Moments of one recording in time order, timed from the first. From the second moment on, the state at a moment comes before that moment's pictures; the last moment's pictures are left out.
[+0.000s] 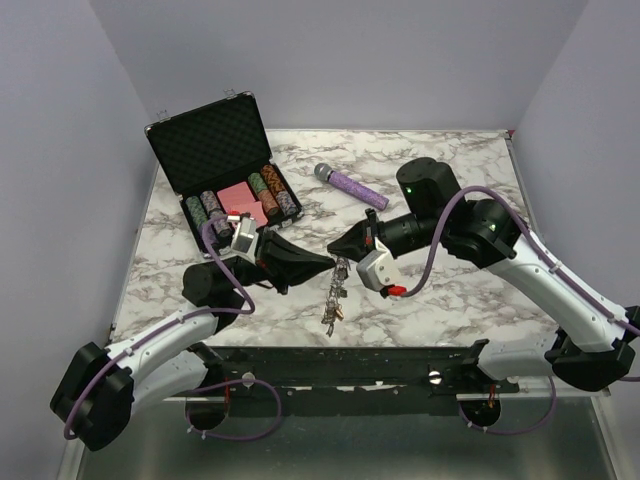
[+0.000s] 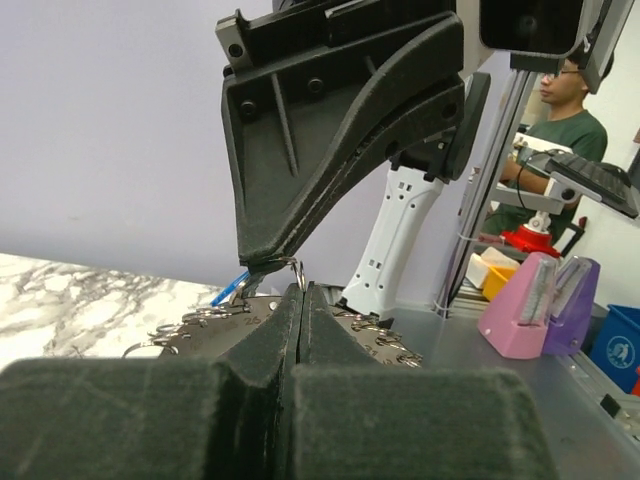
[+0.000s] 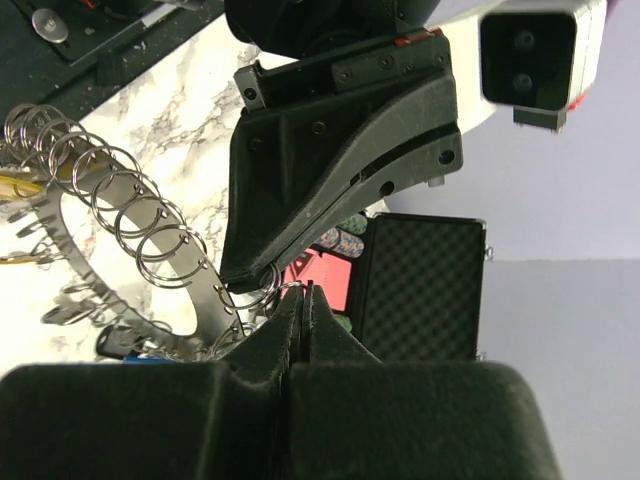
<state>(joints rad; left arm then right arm) -0.65 0.96 0.42 1.27 0.75 -0.75 0.90 1.29 1.60 -0.87 -0.73 -1.42</state>
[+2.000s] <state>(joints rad) -0.58 1.05 0.52 1.27 1.06 -1.35 0.90 1.11 1.22 -0.55 -0.93 -1.93</state>
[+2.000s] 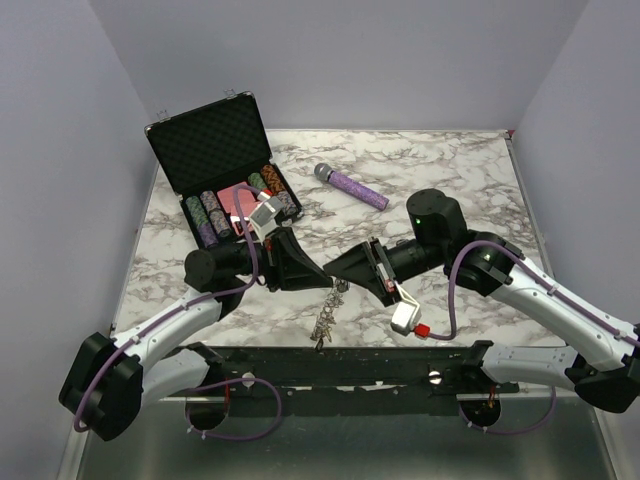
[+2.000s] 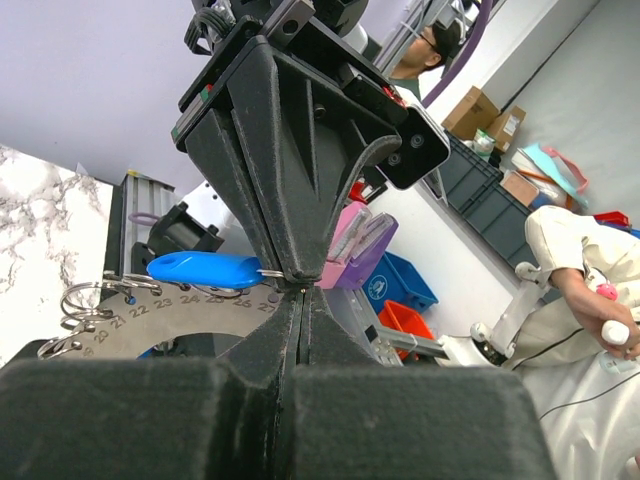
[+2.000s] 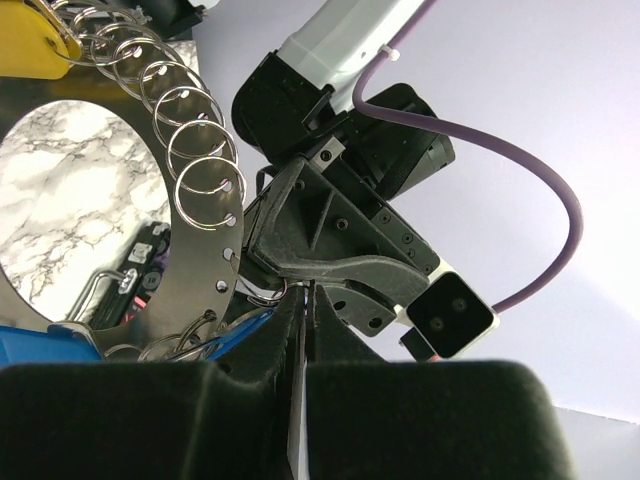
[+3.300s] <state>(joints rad) -0.56 1.05 0.52 1.25 1.04 -1.20 0.90 1.15 1.27 -0.54 -0.85 -1.77</state>
